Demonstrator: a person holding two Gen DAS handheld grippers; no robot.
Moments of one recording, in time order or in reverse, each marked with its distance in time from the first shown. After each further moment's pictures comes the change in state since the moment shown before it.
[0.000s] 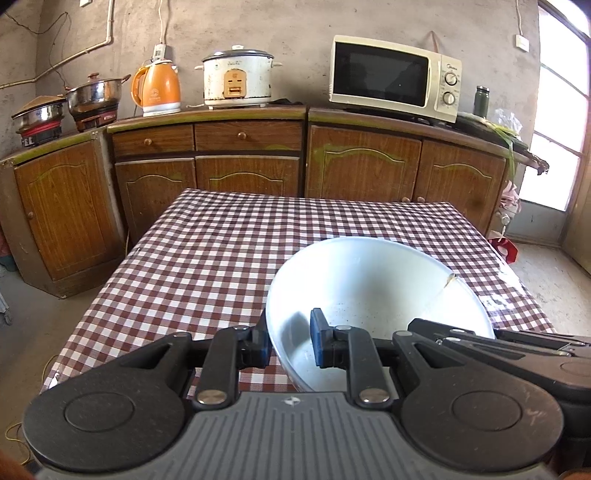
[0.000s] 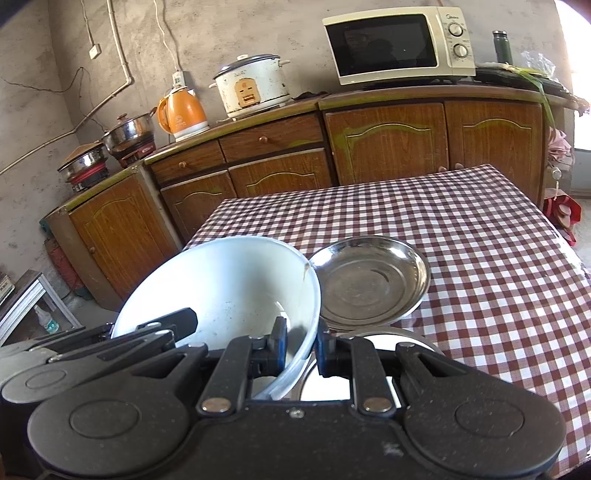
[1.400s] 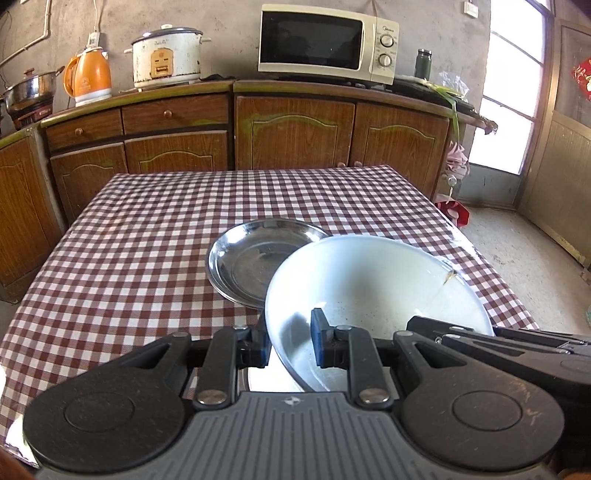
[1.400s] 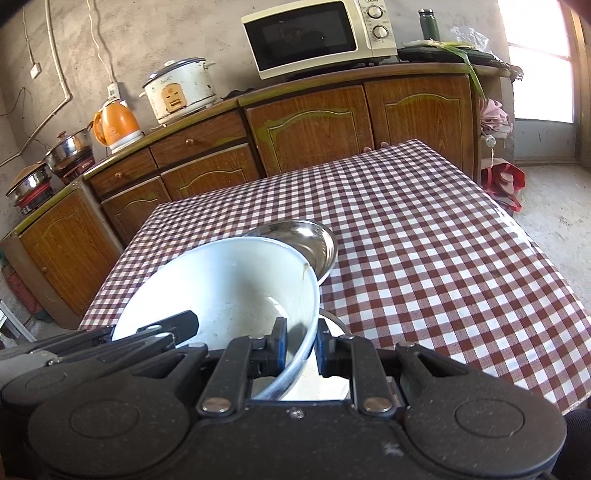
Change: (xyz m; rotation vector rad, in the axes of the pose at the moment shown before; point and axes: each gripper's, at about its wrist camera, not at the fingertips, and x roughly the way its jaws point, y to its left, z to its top) left arm 0.029 -0.057 -0.020 0.082 0.080 -0.157; right arm -0.018 -0.070 -0.021 0.116 0.014 -0.153
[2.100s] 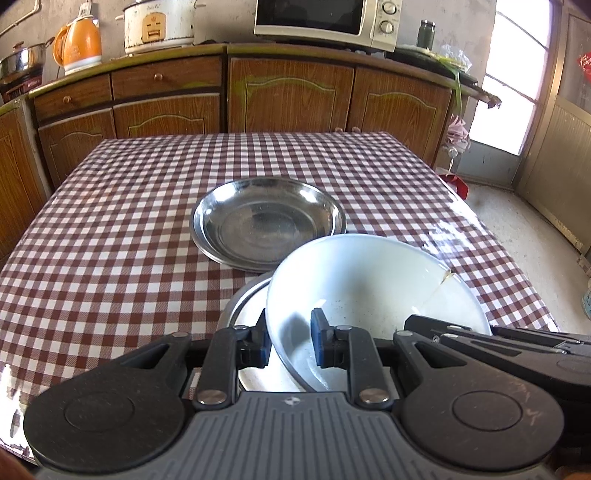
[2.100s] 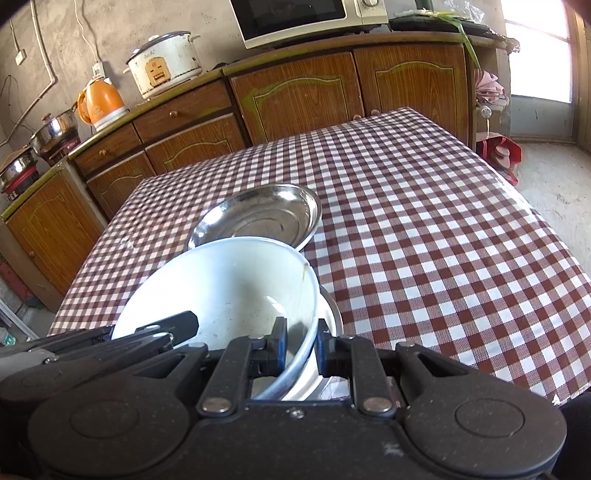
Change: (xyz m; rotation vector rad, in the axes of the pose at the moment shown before) left arm 0.032 0.000 -0.014 -0.013 0.100 -0.025; right arm 0.031 -0.015 -0.016 0.011 0.084 -0.025
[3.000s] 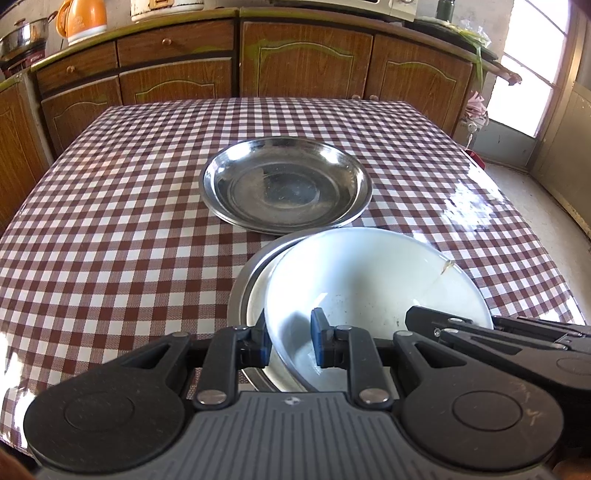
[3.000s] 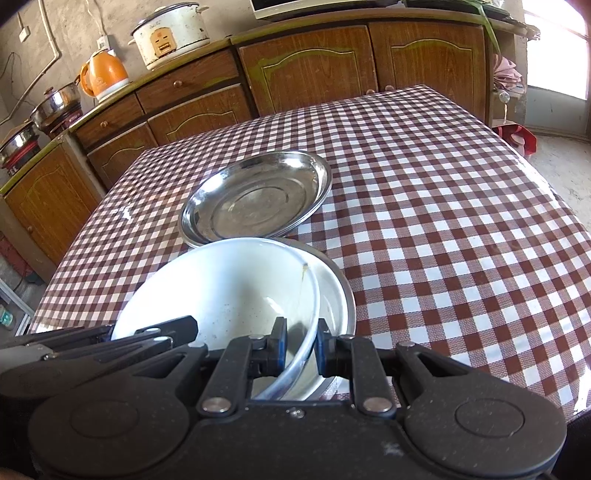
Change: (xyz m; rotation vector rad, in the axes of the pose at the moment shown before) left arm 0.030 0.010 -0.007 -0.023 0.094 0.033; right arm 0.040 0.004 -0.008 -0.039 0.068 0.017
